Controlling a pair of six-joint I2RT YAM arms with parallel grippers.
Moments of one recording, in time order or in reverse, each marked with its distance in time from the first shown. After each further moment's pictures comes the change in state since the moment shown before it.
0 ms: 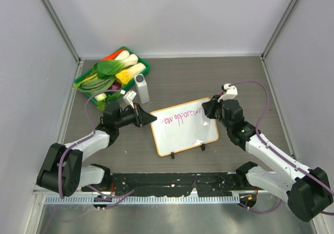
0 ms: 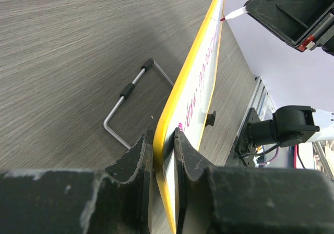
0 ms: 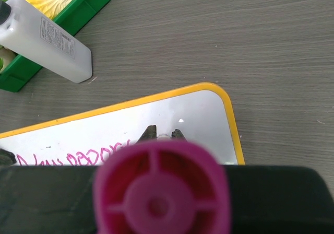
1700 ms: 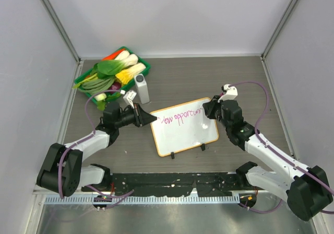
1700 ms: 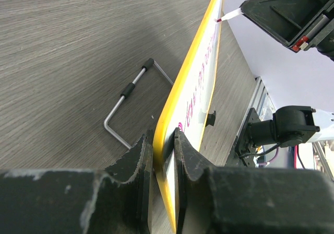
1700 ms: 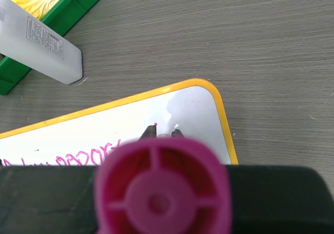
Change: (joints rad) left arm 0.000 0.000 0.000 -0.003 -0.002 0.000; right arm -0.001 0.013 -0.013 0.012 0.032 0.000
